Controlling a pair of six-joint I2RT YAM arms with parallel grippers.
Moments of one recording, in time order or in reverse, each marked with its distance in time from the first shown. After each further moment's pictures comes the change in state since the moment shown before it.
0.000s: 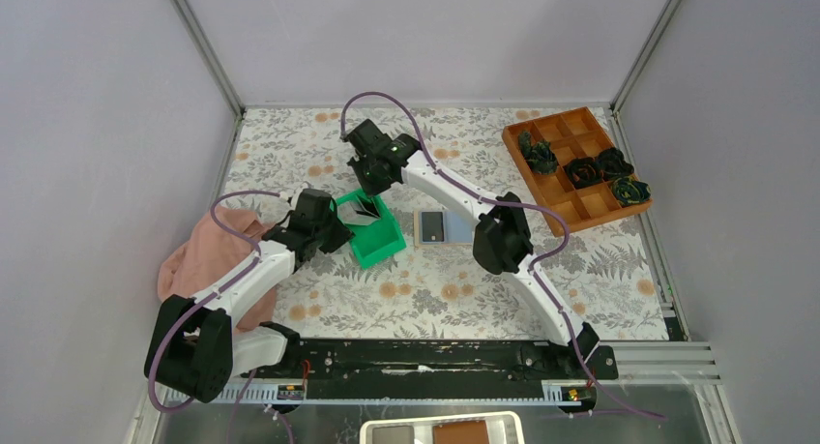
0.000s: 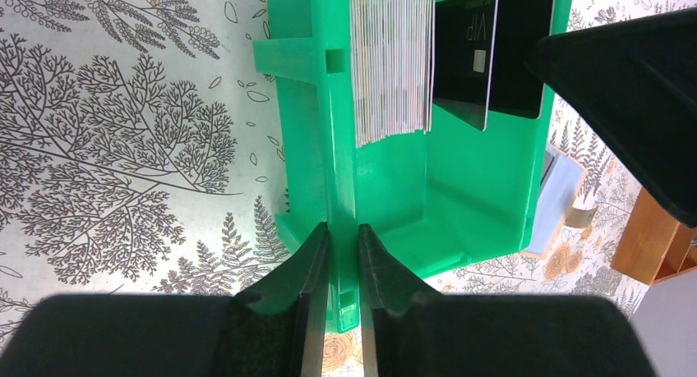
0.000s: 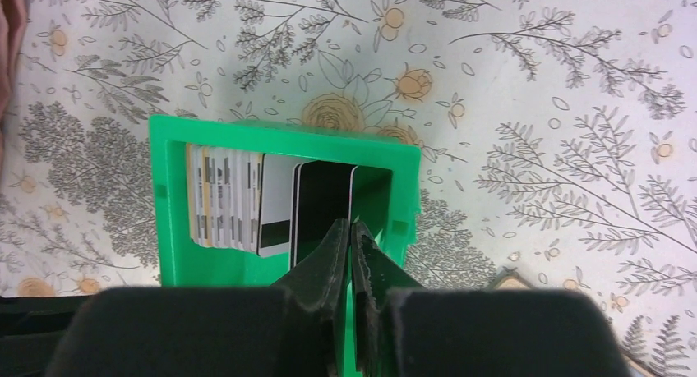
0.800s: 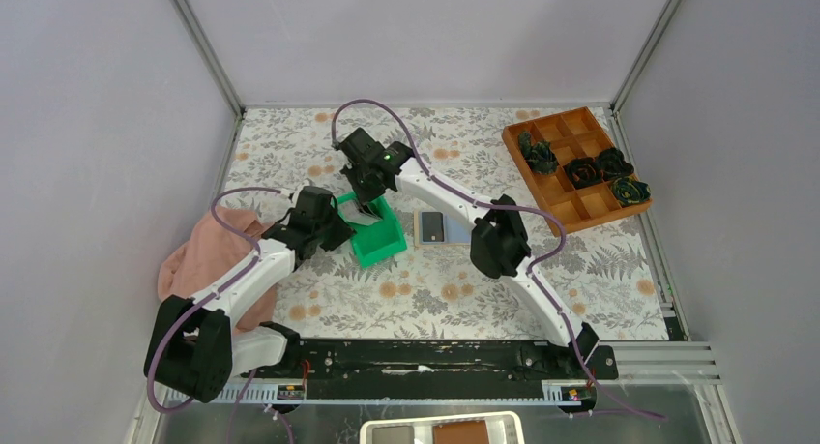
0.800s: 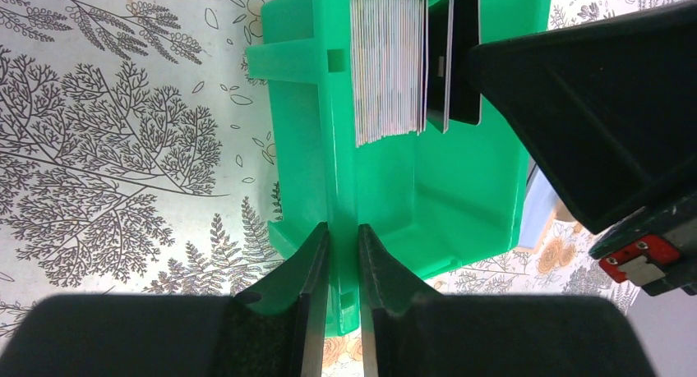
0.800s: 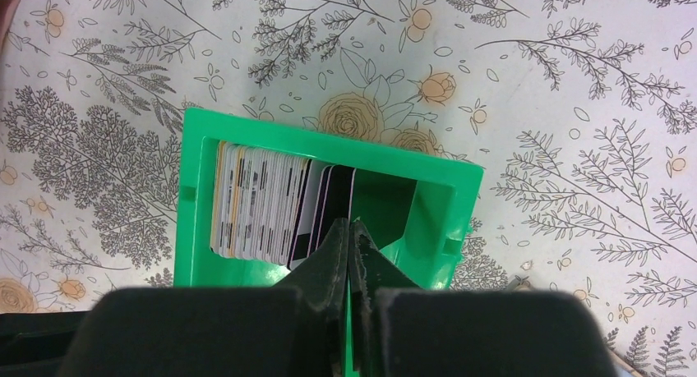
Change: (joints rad) left arm 0.000 -0.001 0.024 -0.010 -0.001 0.015; right arm 0.037 -0.002 -0.028 0.026 0.050 -0.043
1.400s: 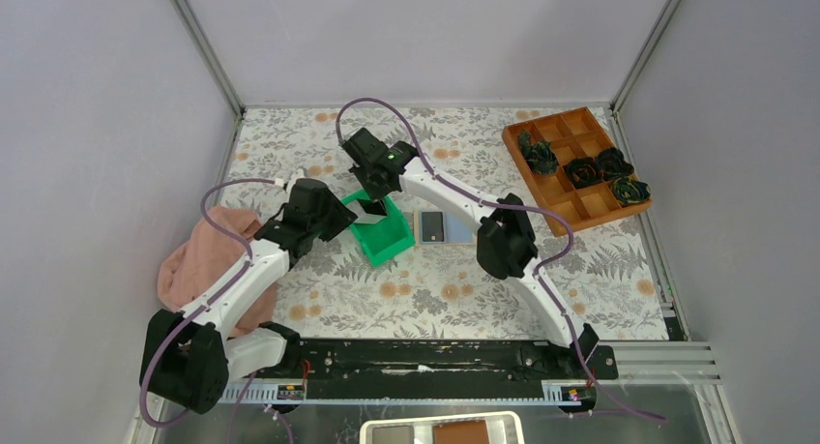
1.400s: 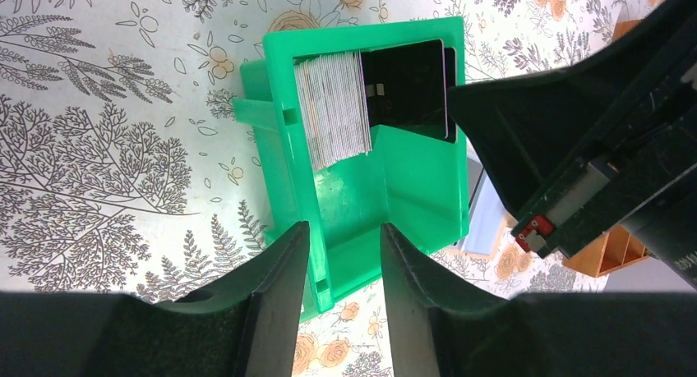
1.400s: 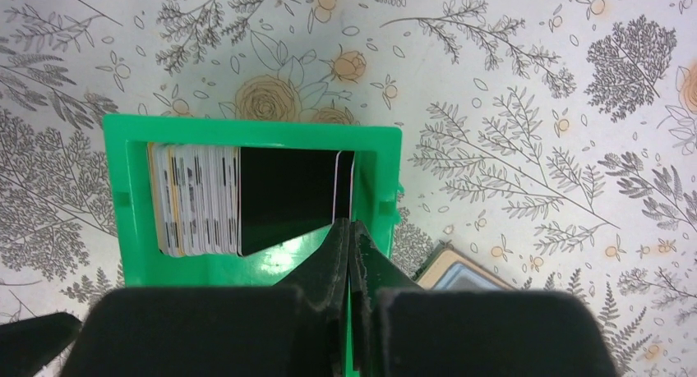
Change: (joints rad) left arm 0.000 -0.056 0.056 -0.011 -0.028 0.007; right arm 0.002 -0.064 -0.082 0.004 0.155 -0.051
